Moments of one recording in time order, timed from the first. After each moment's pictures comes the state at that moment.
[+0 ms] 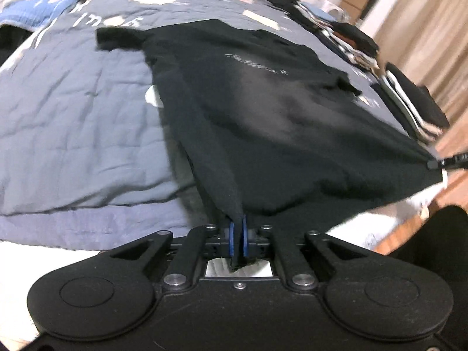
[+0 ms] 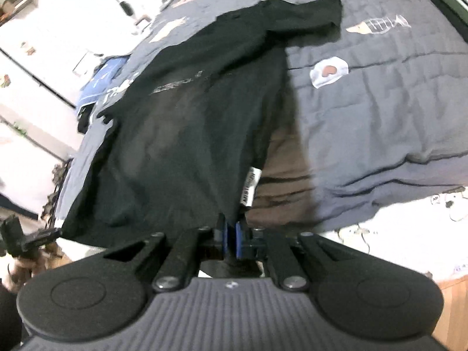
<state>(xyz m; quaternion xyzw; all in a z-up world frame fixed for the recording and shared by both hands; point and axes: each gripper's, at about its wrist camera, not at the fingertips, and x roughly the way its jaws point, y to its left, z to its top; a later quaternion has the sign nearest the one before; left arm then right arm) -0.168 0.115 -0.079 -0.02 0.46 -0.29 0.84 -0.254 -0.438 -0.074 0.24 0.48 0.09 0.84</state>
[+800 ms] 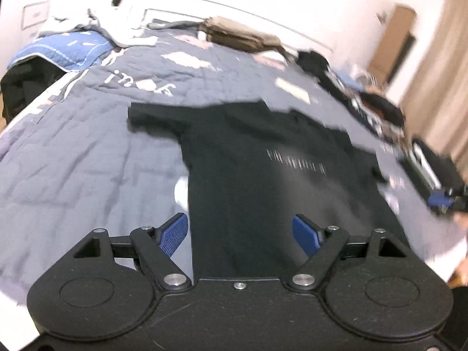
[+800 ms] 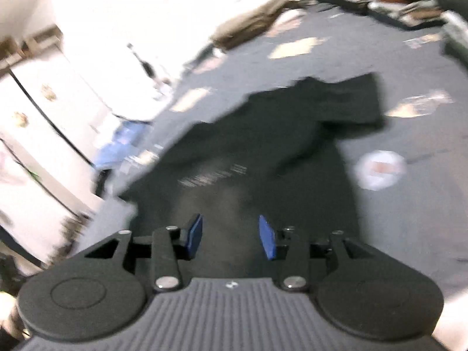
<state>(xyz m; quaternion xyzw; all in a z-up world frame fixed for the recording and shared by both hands) -0.083 0.113 -0.046 -0.10 0.35 -0.21 0.91 -0.141 -0.392 -0.051 0.28 0.33 0.10 0.90</state>
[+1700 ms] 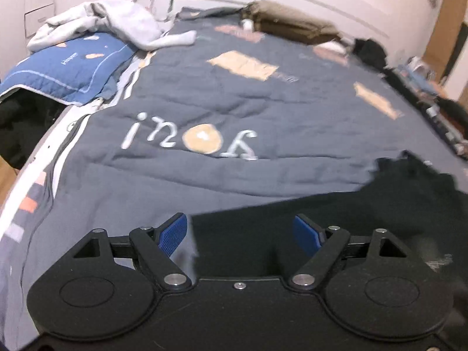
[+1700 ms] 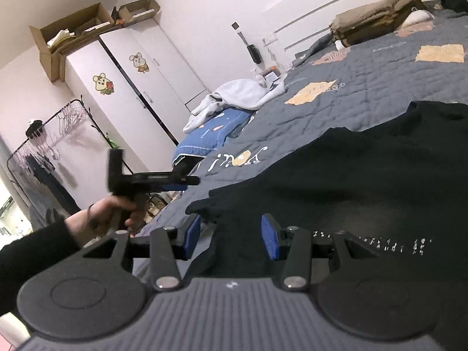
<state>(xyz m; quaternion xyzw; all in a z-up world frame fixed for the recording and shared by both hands) 0.232 0.155 -0.085 -0.03 0.40 -0.14 0.90 0.028 -0.263 -0.071 0.23 0.28 0.30 0.88</state>
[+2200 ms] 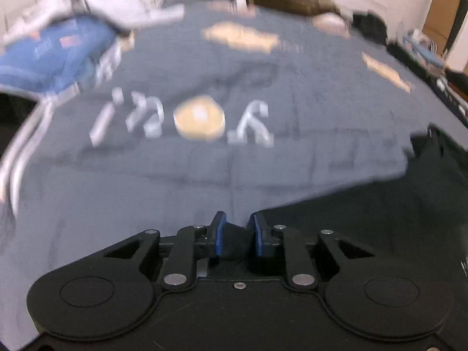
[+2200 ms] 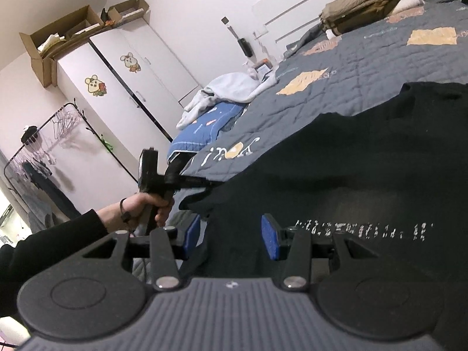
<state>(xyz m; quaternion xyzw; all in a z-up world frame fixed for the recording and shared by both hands) 0.272 0.143 -0.125 0.01 0.39 -0.16 0.91 0.036 -0.260 -0.089 0.25 0.30 0.29 0.87</state>
